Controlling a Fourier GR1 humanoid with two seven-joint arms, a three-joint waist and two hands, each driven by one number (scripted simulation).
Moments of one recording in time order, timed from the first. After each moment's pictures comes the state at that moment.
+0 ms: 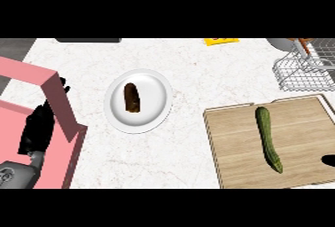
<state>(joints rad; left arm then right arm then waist) -0.16 0.56 -0.27 -1.43 0.18 0.36 0.02 0.16 -0.91 -0.07 -1.92 -0.20 -0.20 0.87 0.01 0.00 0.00</state>
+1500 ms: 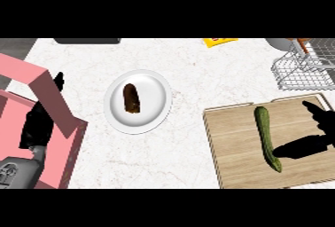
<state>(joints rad) -0.18 0.47 -0.16 -1.41 0.07 0.28 0.02 -0.17 -0.77 0.26 -1.74 -0.02 -0.07 1.15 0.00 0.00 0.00</state>
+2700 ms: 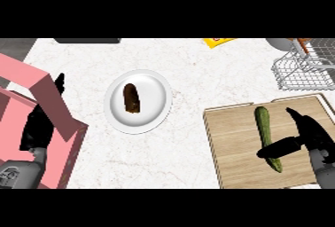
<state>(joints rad) -0.16 0.42 -0.11 -1.46 0.00 0.23 0.07 -0.17 -0.60 0.27 -1.61 0.14 -0.04 1.12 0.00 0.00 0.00</state>
